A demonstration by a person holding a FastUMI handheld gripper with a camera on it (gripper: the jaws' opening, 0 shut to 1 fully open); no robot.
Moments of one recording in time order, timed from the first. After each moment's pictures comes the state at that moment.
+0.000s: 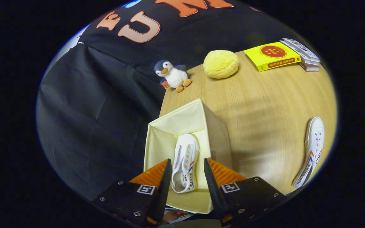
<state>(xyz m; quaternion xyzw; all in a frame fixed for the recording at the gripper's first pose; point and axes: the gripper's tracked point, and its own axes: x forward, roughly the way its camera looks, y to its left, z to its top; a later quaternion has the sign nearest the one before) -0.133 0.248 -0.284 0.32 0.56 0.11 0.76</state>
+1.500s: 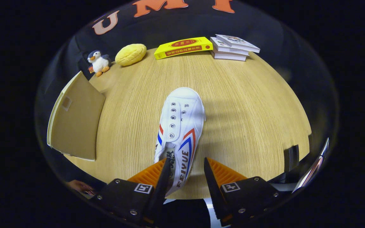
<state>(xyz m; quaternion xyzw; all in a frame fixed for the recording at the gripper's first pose) -0.309 -0.026 -0.408 0.07 0.62 -0.08 0.78</state>
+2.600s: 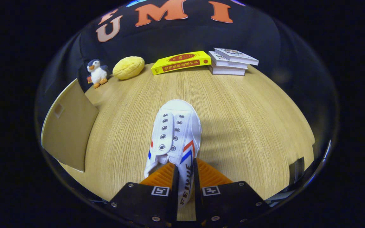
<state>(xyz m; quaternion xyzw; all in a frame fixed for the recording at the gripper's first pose) -0.279 -0.044 -0.435 0.11 0.54 -0.12 0.82</state>
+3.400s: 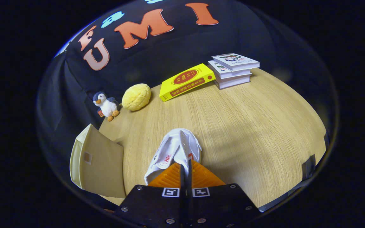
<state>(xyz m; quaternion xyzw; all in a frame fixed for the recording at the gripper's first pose) -0.194 -0.010 -0.373 0.21 0.48 -0.09 0.85</state>
